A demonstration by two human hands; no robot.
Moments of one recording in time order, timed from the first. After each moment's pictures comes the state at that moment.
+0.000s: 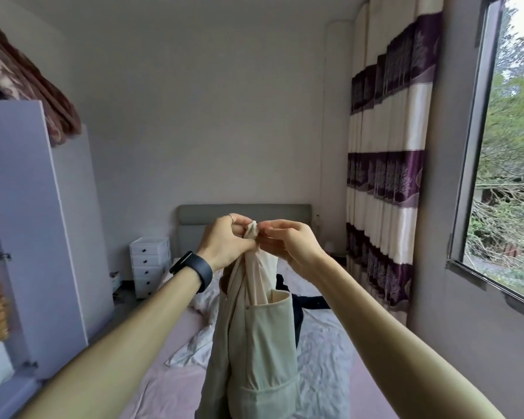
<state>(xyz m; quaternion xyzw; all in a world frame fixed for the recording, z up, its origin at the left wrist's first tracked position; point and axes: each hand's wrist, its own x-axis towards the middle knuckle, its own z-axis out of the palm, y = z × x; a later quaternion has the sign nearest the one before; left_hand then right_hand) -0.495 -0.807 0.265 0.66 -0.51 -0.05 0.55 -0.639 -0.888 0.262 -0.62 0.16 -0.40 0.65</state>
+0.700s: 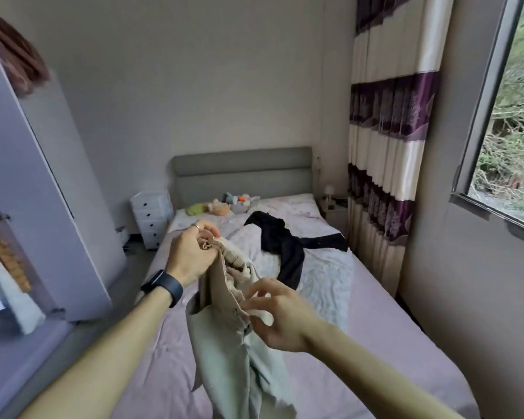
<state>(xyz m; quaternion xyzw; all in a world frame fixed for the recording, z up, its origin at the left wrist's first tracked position) -0.444 -0.787 0.137 0.73 -0.49 -0.01 0.48 -0.677 -0.842 0.072 -0.94 0.09 -0.30 0.14</state>
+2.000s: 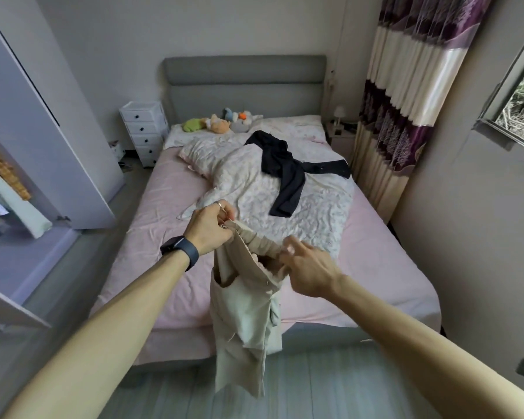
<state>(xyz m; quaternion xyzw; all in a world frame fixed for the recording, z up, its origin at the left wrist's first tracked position) -0.472 -0.764 0.001 0.78 -0.49 -0.11 0.36 -0.709 -0.863 -0.050 -0.97 0.24 -0.04 0.01</state>
